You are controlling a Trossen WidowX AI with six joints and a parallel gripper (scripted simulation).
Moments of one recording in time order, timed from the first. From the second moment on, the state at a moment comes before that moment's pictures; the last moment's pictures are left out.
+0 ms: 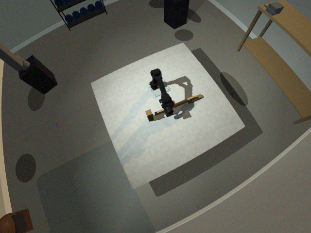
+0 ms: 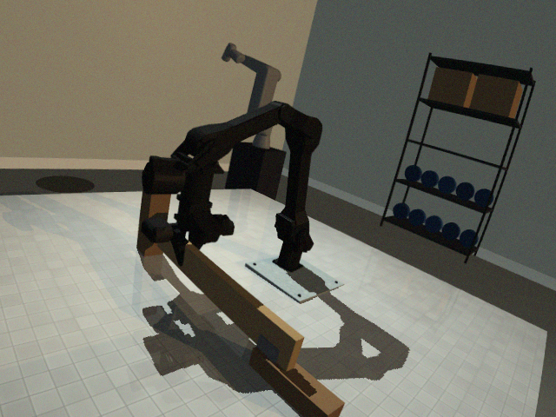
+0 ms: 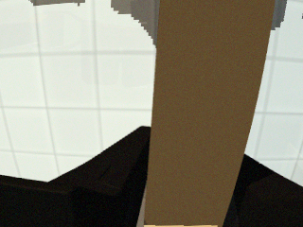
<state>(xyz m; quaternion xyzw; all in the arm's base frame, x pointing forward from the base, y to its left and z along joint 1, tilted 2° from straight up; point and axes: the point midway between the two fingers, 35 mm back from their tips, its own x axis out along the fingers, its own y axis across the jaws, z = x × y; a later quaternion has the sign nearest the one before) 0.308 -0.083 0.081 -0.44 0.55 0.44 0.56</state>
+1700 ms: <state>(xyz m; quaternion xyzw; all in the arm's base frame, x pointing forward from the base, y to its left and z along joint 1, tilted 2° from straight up) 0.305 -0.098 0.081 -0.44 0.55 0.44 0.56</state>
